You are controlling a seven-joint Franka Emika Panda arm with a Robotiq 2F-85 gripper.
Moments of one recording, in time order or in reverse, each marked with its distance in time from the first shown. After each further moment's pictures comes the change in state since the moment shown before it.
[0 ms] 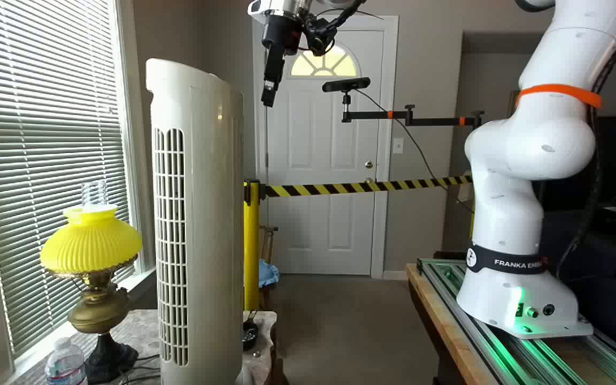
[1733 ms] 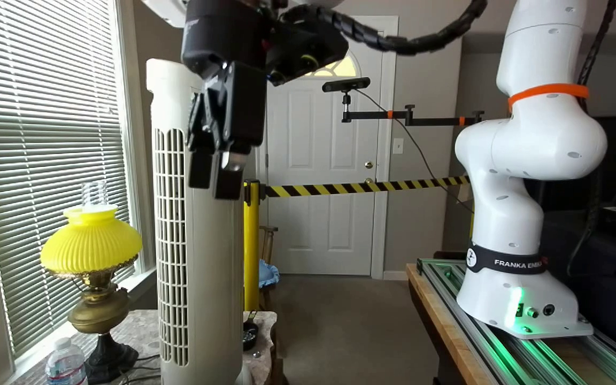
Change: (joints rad) arm 0.279 0.313 0.368 0.011 0.118 0.225 0.086
